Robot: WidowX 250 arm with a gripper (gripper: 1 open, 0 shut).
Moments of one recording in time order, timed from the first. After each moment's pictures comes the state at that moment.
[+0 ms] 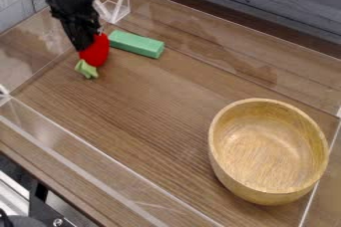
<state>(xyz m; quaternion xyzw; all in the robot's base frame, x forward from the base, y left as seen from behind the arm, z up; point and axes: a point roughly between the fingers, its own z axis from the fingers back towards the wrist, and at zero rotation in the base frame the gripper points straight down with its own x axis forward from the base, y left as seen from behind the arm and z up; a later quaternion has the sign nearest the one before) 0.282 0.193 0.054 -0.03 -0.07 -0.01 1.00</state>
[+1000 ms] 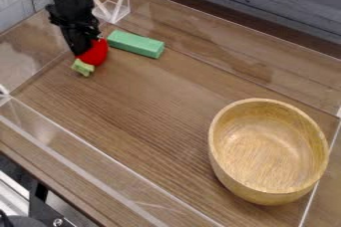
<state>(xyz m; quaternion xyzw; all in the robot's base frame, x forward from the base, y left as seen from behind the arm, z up) 0.292 0.203 0.036 -0.01 -0.05 0.00 1.00</state>
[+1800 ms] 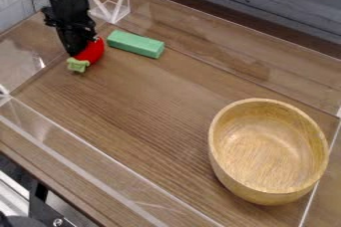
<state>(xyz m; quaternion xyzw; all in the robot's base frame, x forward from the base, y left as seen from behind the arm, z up) 0.299 0.206 0.028 0.00 -0.05 0.01 1.00</state>
